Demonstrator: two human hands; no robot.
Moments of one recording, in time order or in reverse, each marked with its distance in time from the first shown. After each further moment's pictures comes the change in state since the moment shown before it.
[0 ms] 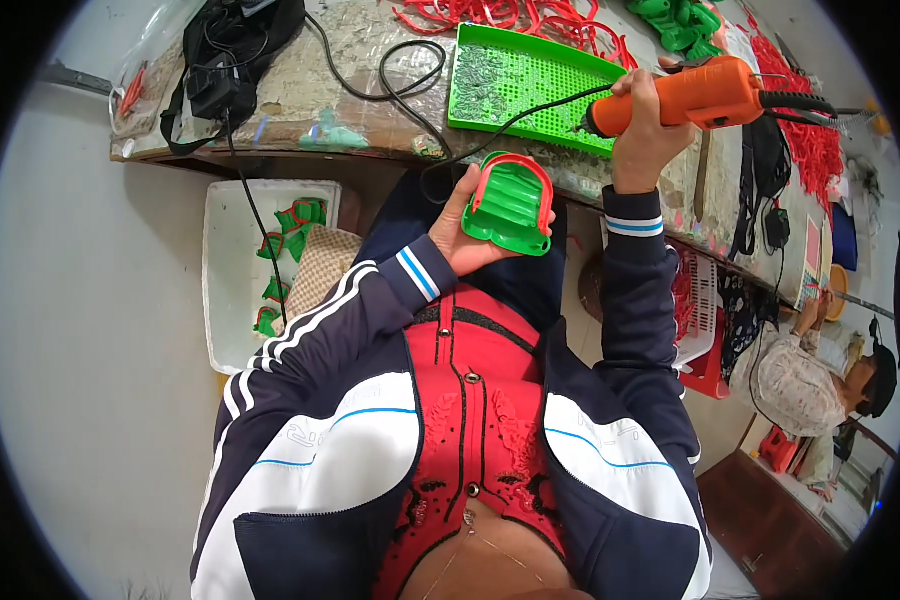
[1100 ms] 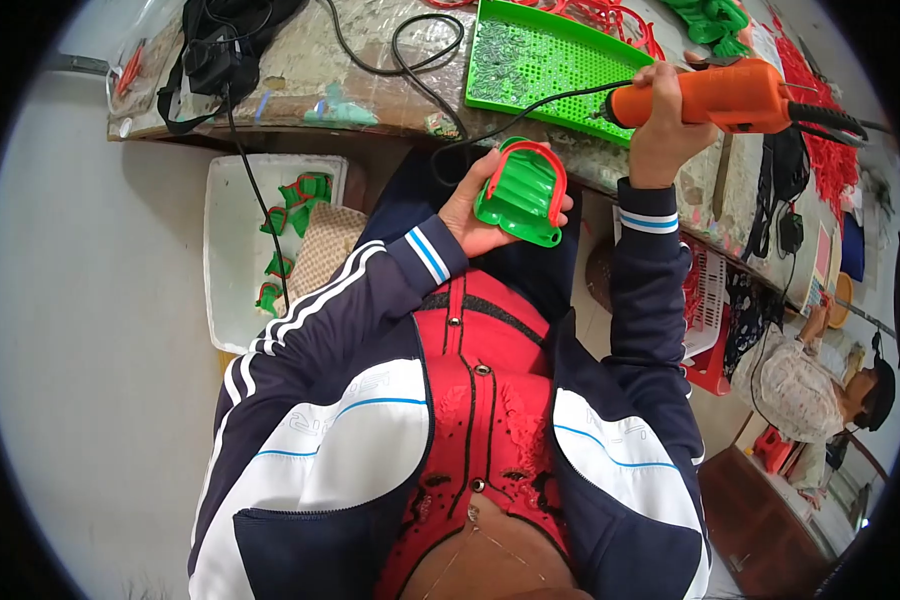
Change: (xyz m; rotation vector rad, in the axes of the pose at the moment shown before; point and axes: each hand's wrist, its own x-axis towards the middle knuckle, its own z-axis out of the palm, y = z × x) left_hand 0.004 0.004 -0.004 0.082 -0.009 0.075; right_hand -0.009 0.002 0.006 -0.062 -0.012 0.013
